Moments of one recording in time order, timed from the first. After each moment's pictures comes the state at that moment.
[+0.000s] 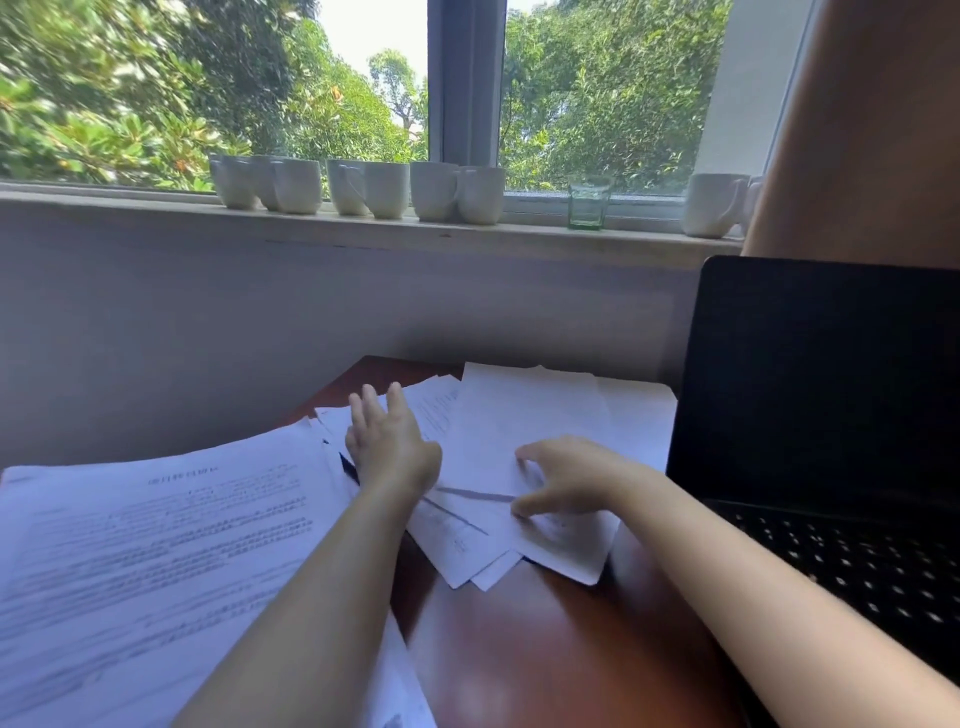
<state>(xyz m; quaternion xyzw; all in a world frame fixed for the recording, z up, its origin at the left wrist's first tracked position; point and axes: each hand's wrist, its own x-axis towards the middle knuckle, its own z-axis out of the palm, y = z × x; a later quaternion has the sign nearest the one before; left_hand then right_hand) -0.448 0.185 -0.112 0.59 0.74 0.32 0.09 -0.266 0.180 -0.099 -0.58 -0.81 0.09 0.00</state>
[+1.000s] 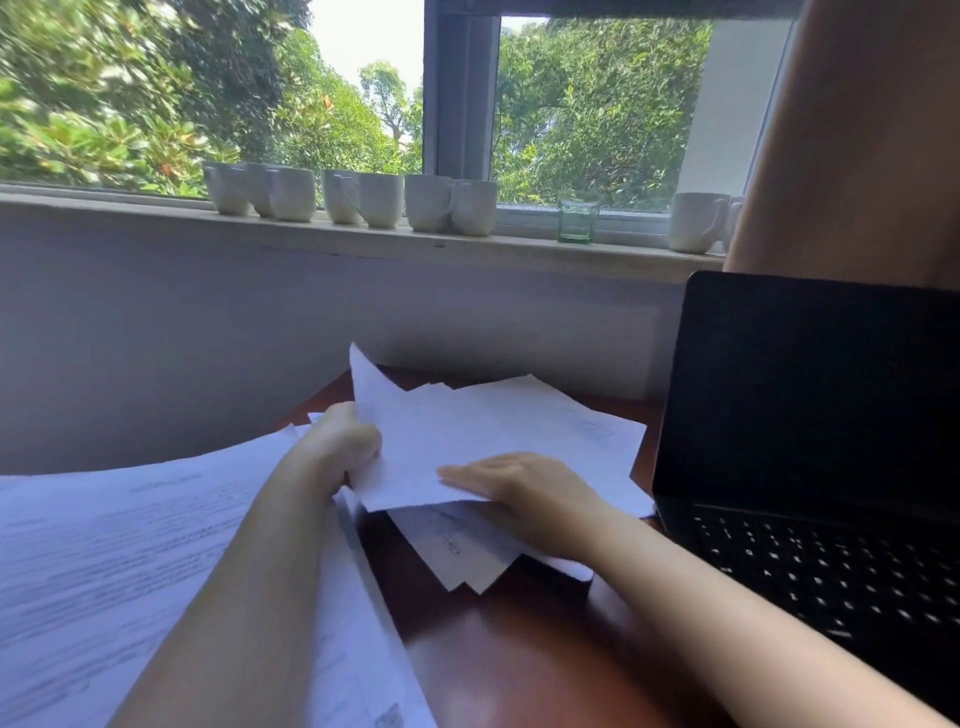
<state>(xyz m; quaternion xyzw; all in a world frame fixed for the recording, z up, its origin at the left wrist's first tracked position) -0.500 0.178 -0.081 0.51 0.67 0.38 0.38 -0.288 0.154 -0.114 -0.36 -0.91 -0.05 0.20</state>
